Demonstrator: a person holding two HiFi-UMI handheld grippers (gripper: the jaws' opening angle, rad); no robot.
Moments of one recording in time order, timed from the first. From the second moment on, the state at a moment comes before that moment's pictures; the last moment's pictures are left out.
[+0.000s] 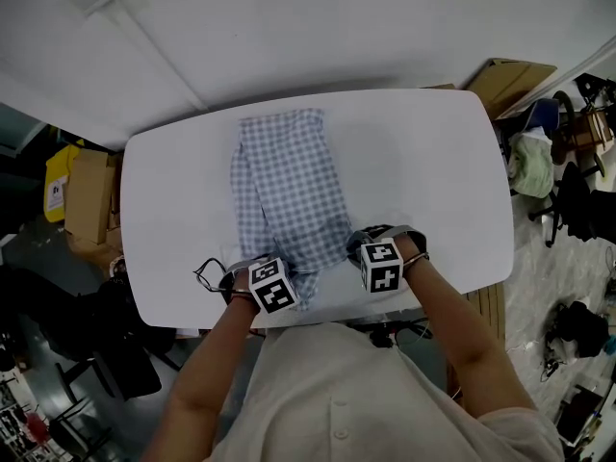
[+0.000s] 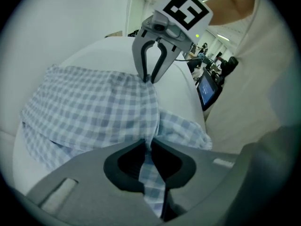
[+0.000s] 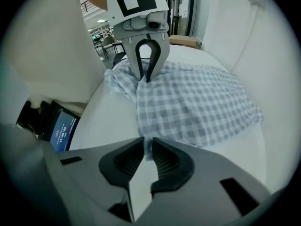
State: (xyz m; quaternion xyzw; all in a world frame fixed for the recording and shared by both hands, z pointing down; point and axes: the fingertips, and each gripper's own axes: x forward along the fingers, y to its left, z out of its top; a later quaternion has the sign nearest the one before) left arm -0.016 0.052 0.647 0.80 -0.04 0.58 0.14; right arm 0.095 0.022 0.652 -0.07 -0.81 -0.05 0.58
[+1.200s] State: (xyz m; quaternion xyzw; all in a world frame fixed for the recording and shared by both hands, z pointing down) left arm -0.015 0.045 0.613 0.81 -0.01 0.51 0.28; right arm 0.097 0.006 0.624 -0.08 -0.82 0.08 0.55
